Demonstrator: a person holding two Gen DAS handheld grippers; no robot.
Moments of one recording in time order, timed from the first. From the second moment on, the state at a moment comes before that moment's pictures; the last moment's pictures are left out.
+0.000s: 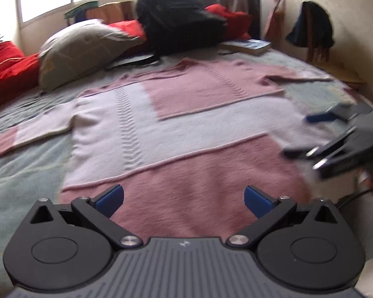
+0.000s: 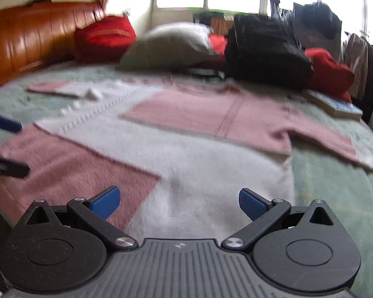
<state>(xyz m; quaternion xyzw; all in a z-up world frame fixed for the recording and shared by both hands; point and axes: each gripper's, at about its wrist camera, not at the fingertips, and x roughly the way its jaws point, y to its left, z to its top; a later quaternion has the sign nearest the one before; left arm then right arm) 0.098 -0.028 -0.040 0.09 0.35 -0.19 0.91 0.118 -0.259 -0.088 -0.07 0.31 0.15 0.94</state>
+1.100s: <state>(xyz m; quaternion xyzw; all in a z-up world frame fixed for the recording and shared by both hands) 0.096 -0.016 -0.062 0.03 0.41 -0.23 0.88 0.063 -0.268 -0.103 -0.06 0.33 0.12 0.93</state>
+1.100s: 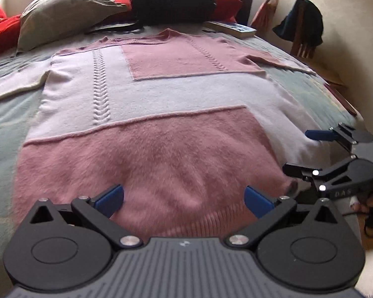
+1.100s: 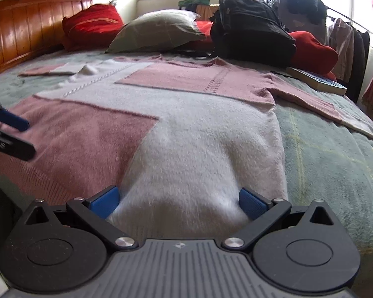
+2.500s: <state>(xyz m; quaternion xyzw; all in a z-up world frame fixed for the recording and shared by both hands) 0.211 -0.037 -0.033 0.08 0.35 -0.14 0.92 0.274 -0.382 -0.027 0.07 0.33 -0.01 0.94</state>
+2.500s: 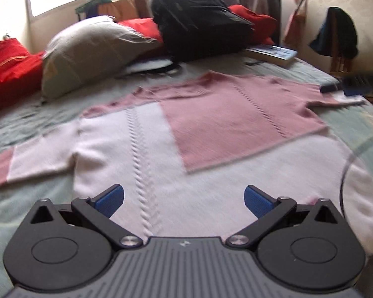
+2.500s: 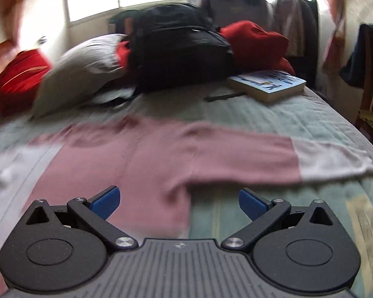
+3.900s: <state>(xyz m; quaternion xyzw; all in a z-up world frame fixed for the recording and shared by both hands) 0.230 -0.022 -0.078 0.05 0.37 -0.17 0.91 0.463 -0.391 -0.063 0.07 0.43 -0.08 0.90</state>
